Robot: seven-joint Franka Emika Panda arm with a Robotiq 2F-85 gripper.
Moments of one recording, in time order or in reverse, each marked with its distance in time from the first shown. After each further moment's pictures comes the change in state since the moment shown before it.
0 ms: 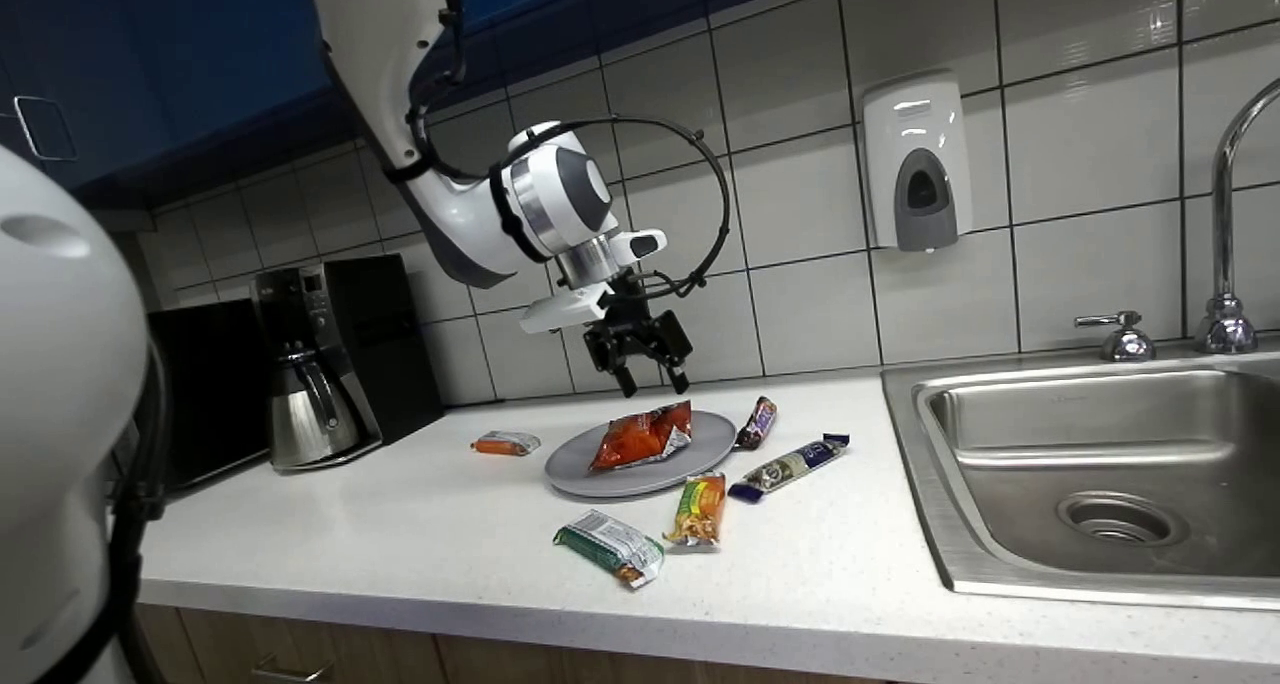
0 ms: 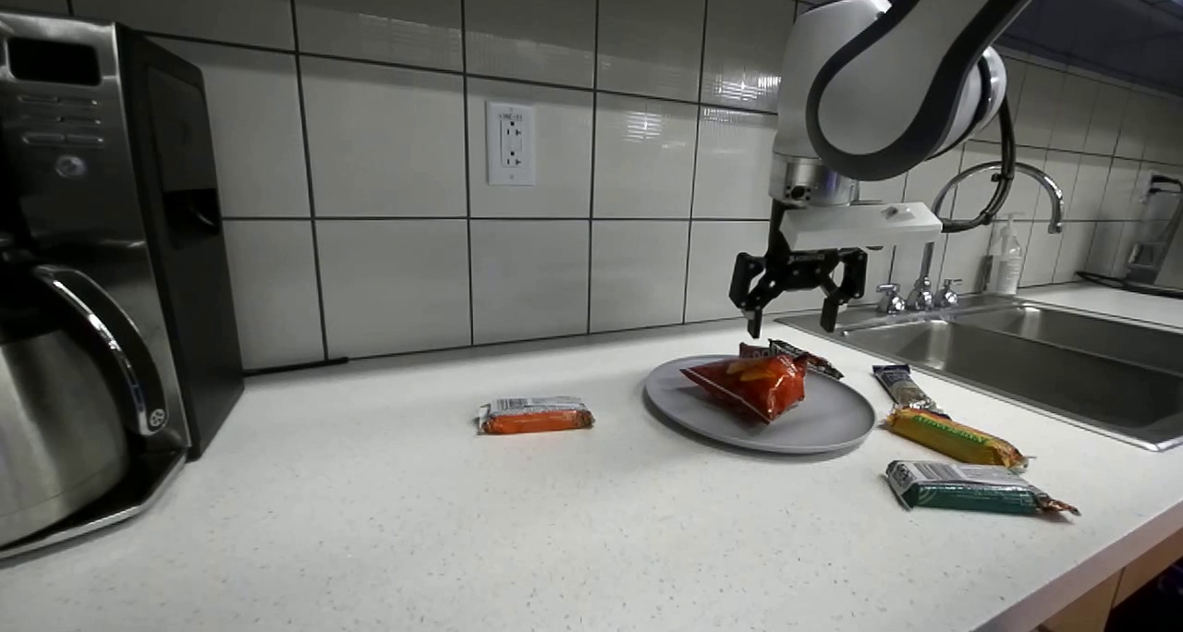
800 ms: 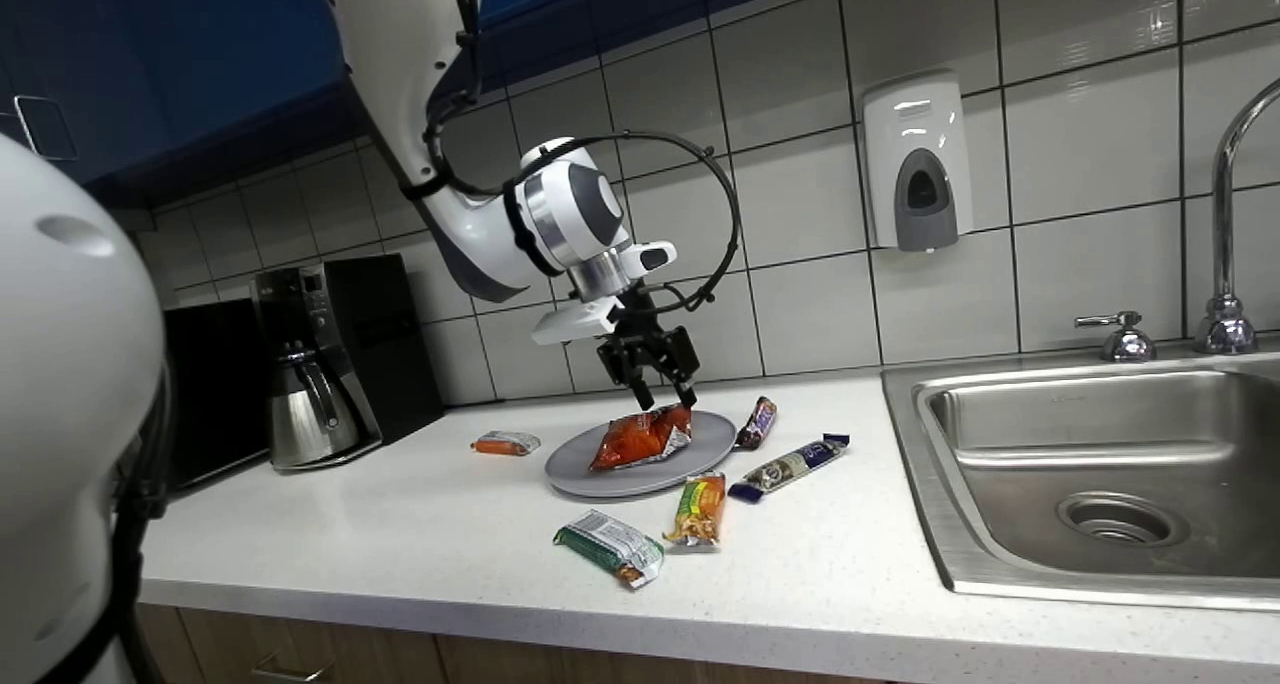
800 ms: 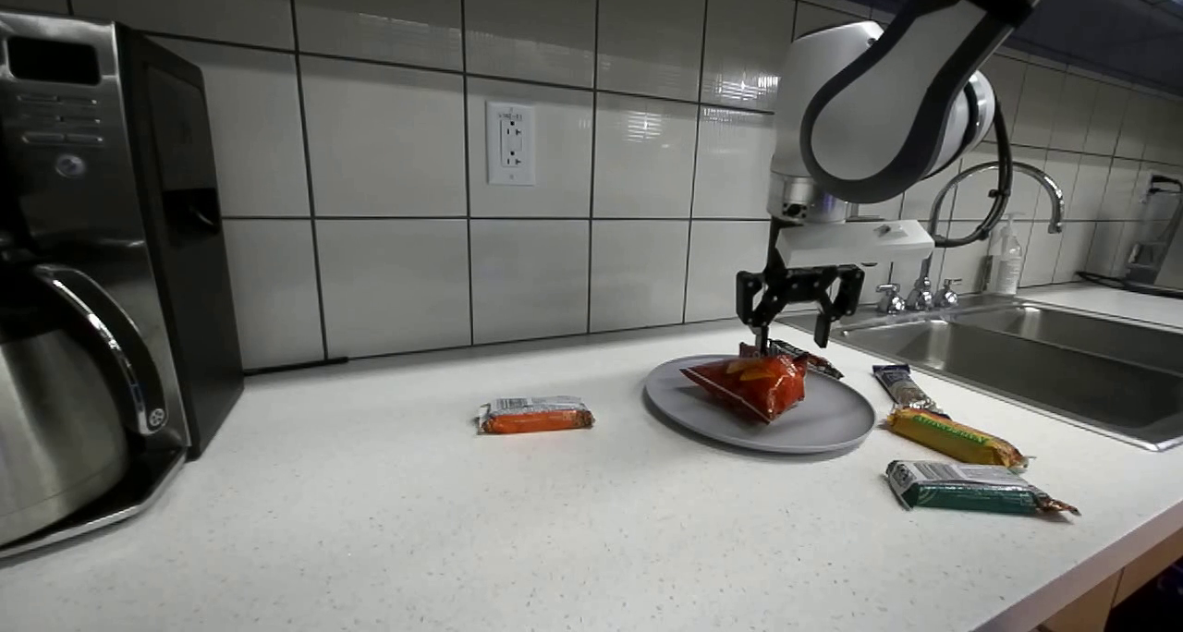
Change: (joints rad) arm 0.043 0.051 -0.058 0.023 0.000 0.020 0.022
